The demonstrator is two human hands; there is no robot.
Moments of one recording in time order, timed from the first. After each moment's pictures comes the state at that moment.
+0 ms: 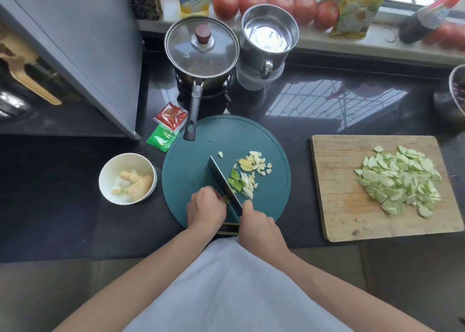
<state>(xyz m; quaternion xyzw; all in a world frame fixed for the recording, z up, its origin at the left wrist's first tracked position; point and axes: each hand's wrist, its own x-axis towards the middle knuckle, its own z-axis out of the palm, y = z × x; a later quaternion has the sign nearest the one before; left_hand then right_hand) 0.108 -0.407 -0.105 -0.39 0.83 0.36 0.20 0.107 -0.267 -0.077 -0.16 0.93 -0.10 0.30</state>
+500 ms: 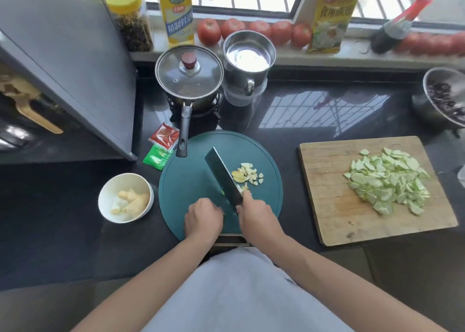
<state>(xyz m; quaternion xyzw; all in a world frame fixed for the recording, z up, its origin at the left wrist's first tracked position) 0.105 -0.402 -0.101 -0.38 0.84 0.32 0.22 0.069 -0.270 -0.072 -0.15 0.94 -0.16 0.24</state>
